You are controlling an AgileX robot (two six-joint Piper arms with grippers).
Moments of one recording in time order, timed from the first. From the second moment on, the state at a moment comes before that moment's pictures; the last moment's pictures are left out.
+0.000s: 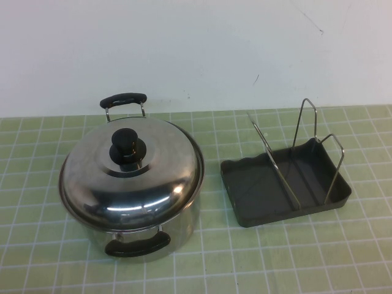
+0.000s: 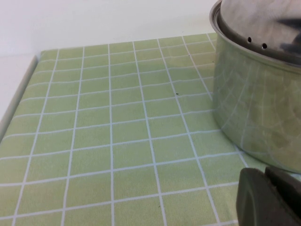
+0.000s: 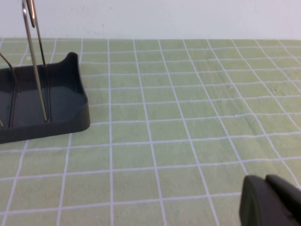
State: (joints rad) right arm -0.02 -0.01 0.03 -0.16 0.40 0.12; left arm -0.04 -0.01 0.02 -0.05 0.34 0.04
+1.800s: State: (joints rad) right arm -0.02 -0.01 0.03 -0.16 0.40 0.12; left arm -0.04 0.28 -0.40 -0.15 0.15 -0.03
